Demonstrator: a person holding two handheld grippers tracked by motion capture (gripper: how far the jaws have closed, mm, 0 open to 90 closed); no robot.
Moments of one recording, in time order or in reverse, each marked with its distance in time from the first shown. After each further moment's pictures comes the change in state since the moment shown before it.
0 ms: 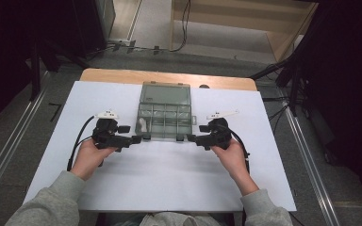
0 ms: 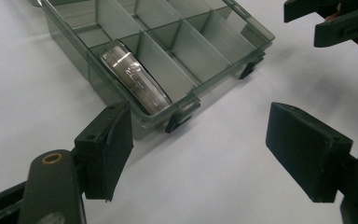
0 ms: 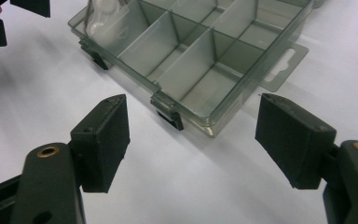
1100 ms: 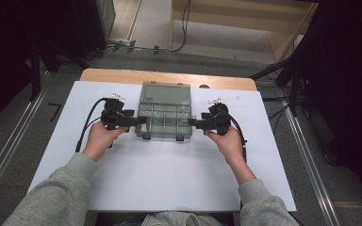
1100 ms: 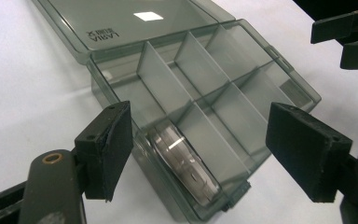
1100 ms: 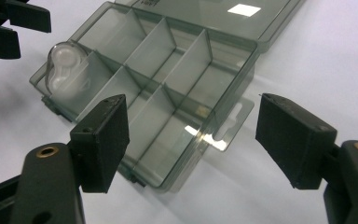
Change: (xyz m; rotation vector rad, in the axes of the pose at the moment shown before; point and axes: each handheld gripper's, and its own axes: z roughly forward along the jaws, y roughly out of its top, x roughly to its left) left arm 0.027 0.046 0.029 -0.020 0.046 -0.070; right arm -0.023 0.036 0.010 -0.036 -0.059 0.093
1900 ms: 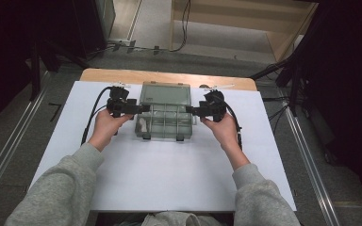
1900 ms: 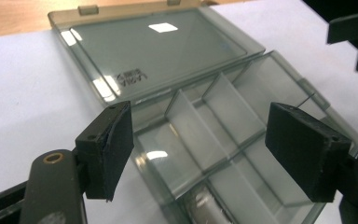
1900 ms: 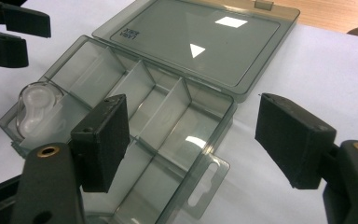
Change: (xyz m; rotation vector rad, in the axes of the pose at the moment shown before) left arm 0.014 0.032 0.021 -0.022 0.046 -0.003; right arm -0.009 0.037 0.018 0.000 -0.050 -0.006
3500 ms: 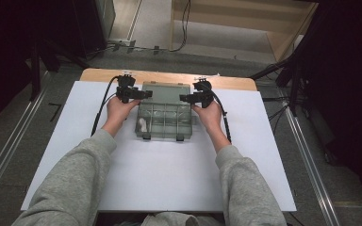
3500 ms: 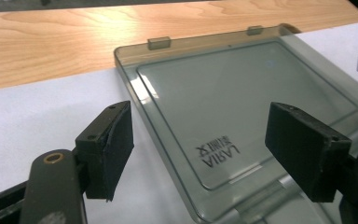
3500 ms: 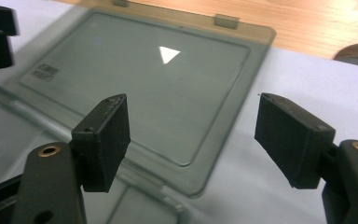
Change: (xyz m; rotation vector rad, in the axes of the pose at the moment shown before) left arm 0.041 0.029 0.064 -0.029 0.184 -0.038; right arm -0.029 0.033 0.077 0.014 -0.127 0.068
